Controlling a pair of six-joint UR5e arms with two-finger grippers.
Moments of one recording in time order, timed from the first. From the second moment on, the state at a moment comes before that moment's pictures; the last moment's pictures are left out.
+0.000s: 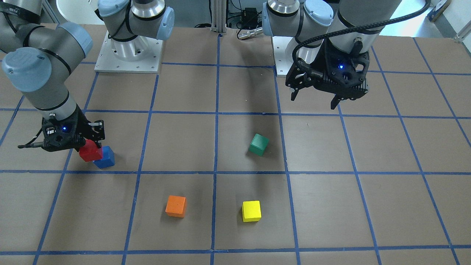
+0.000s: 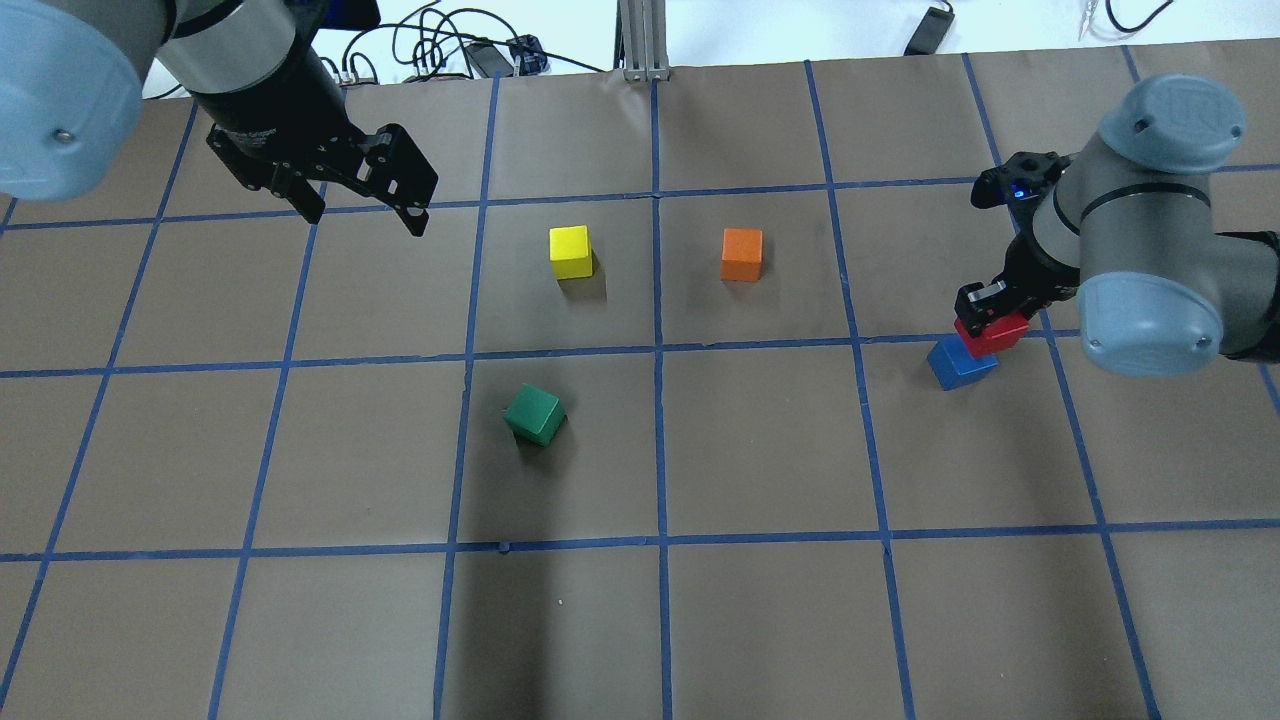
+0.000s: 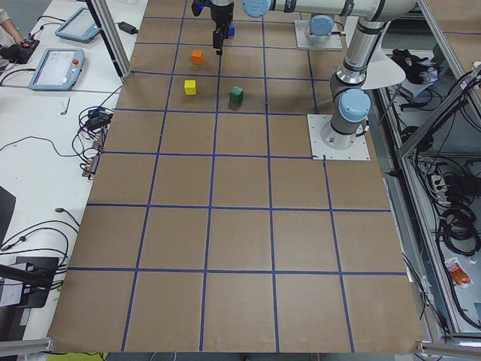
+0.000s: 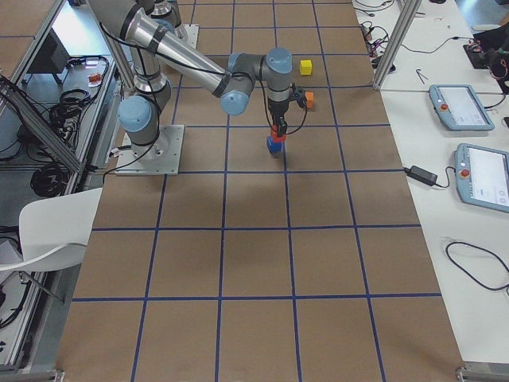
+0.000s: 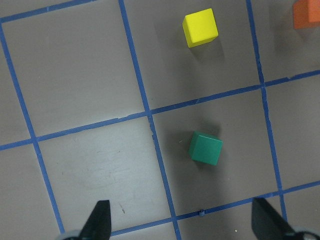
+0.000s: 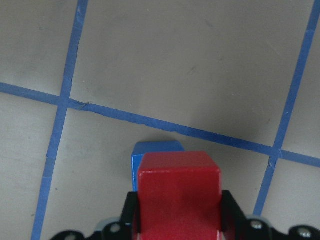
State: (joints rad) left arm -1.59 -1.62 -1.50 -1.58 1.53 0.19; right arm 1.33 -1.44 2.02 -2.22 -1.59 -0.50
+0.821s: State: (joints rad) left arm -1.59 -1.61 -1.50 -1.58 1.53 0.20; right arm 1.33 -1.43 2.03 -2.21 -1.58 -0.50
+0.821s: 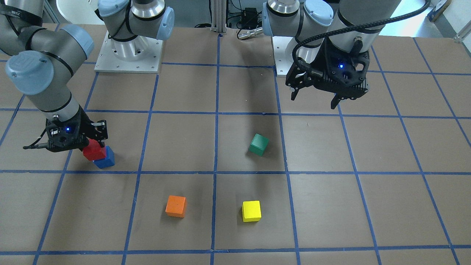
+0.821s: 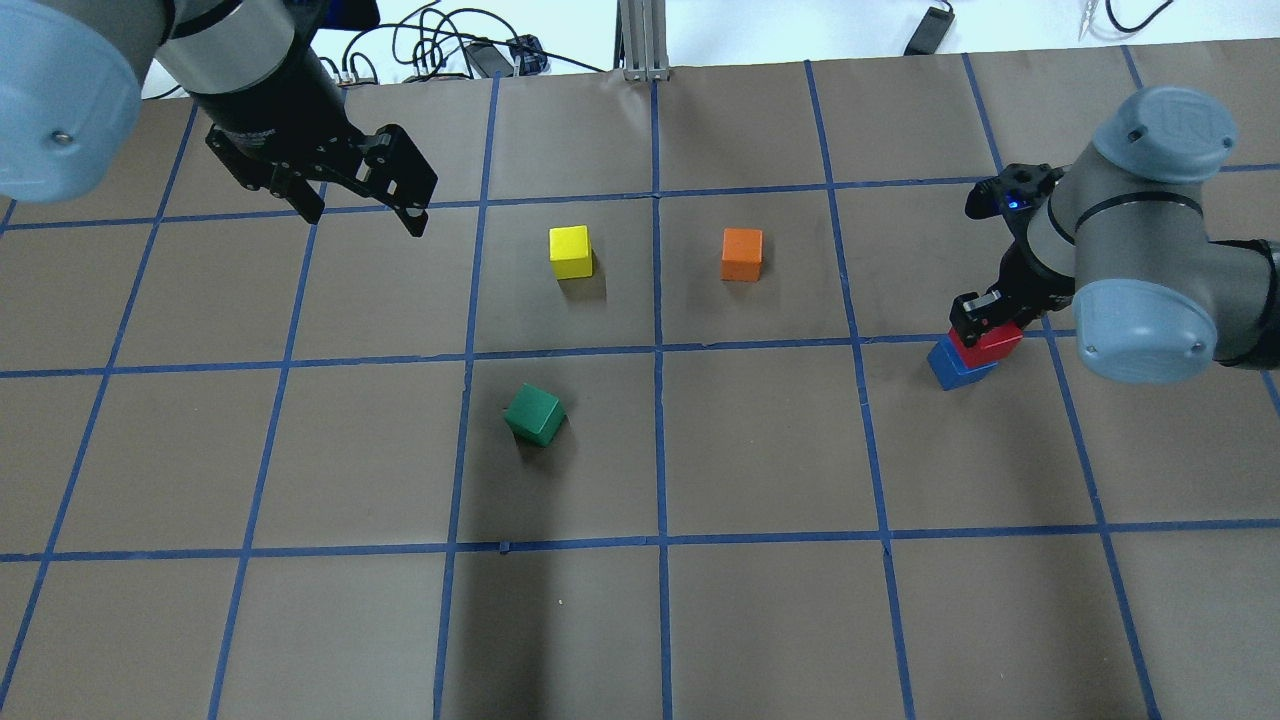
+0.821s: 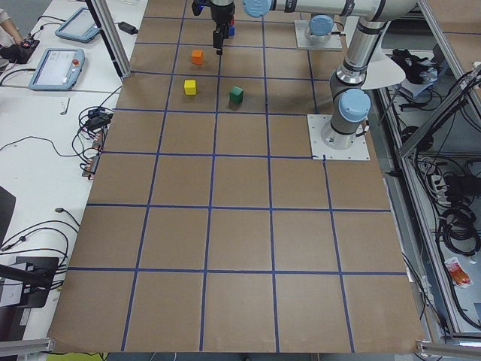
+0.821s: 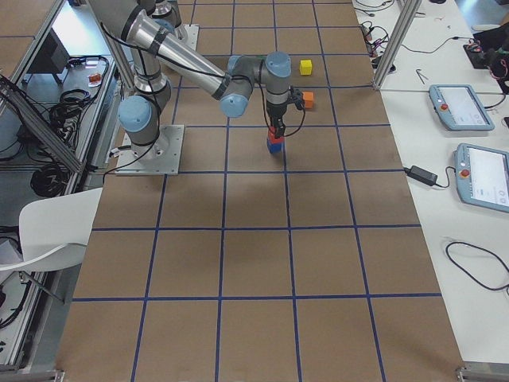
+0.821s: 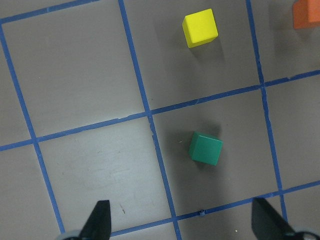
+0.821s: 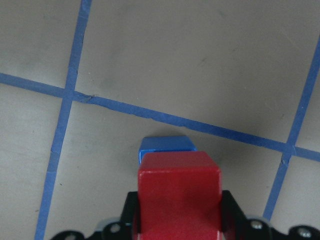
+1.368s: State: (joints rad) left arm -1.59 -1.61 -1.50 -1.57 1.53 0.20; right arm 1.33 -1.43 2.03 -2.22 -1.57 -0.50
